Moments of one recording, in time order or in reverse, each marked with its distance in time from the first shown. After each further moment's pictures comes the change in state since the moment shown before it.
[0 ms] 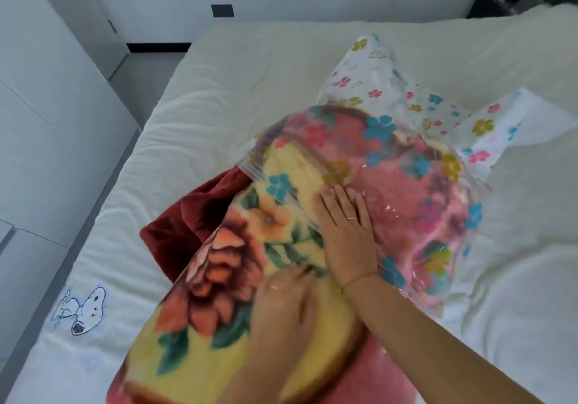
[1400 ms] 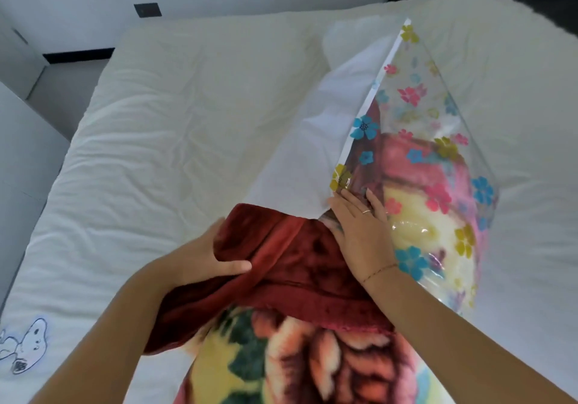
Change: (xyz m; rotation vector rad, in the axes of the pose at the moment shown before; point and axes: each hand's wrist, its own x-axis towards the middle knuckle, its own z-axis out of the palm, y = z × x) left_hand 0.081 -0.008 -0.056 -0.225 -0.895 -0.395; right_hand -0.069 0.106 -0.056 0.091 0.076 0.158
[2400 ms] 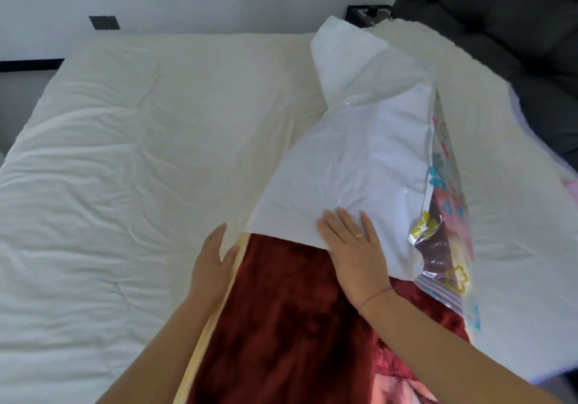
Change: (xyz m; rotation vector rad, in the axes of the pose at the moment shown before) left_hand 0.078 0.020 0.123 -0.250 0.576 0.190; right_hand -0.053 0.066 -0.045 -0.181 -0.124 -0.043
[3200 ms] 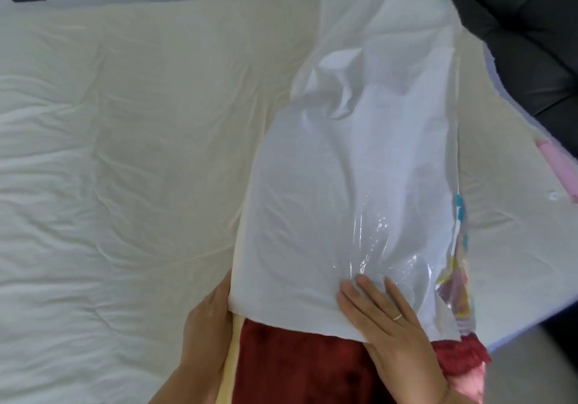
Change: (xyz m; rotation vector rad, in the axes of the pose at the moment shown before) left_hand -0.046 0.021 -0.002 0.214 -0.085 0.121; right_hand -0.096 -0.002 -0.034 0.168 0.044 -0.029
